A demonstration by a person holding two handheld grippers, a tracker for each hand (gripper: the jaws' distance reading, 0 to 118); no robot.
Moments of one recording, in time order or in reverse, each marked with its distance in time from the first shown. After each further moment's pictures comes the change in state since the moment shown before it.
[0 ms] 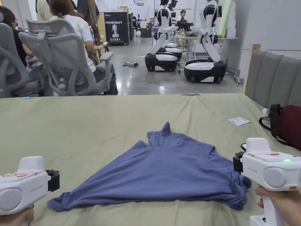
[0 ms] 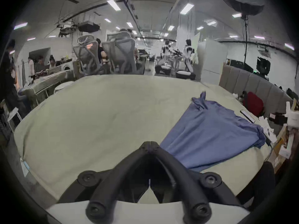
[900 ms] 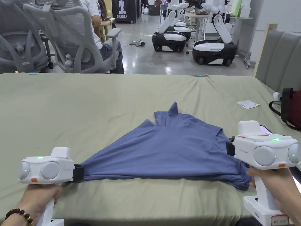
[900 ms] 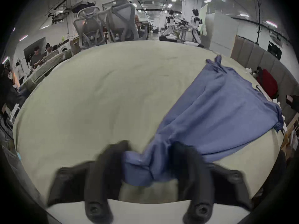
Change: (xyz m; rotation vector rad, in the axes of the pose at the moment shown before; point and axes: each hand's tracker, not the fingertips) left arm 0.014 -0.041 -0.064 -0.264 0.049 -0.020; right arm -0.037 -0.002 -0.022 -0.072 0.028 0.080
